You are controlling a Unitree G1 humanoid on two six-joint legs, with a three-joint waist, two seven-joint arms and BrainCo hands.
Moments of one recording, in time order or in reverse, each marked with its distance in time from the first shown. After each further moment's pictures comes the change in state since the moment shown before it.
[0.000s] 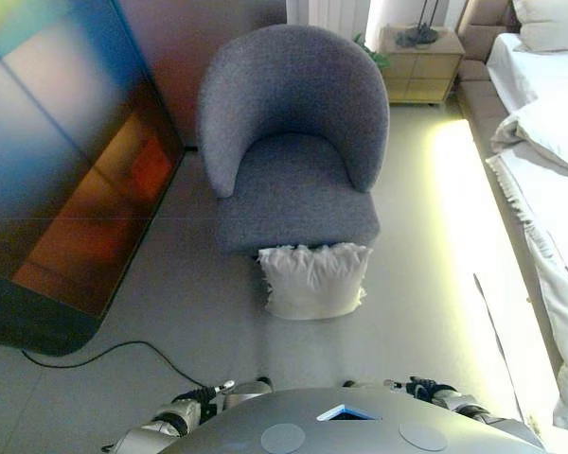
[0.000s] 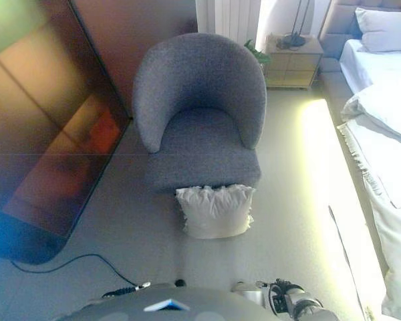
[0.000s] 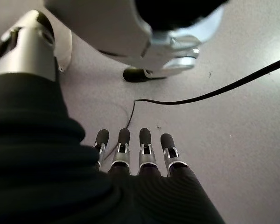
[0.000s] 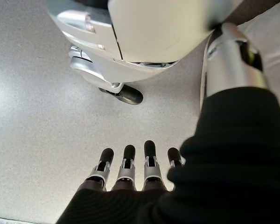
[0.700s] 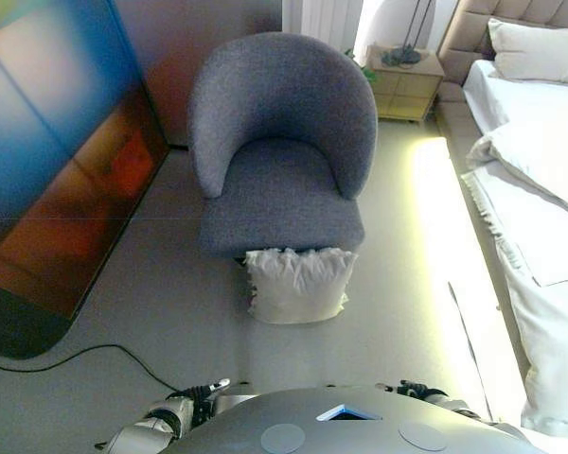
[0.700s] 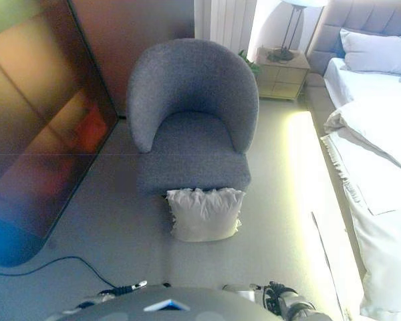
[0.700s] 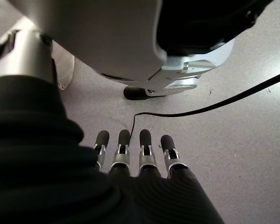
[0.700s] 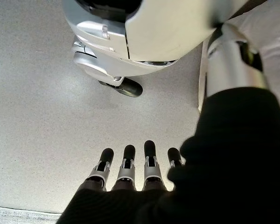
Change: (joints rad) left arm -0.010 0.030 -0.001 0.000 0.000 0.047 -0.052; right arm 0.016 0.032 -0.003 0.000 0.002 -0.010 -0.007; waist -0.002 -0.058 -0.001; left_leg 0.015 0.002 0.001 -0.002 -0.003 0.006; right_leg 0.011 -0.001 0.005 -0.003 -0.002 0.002
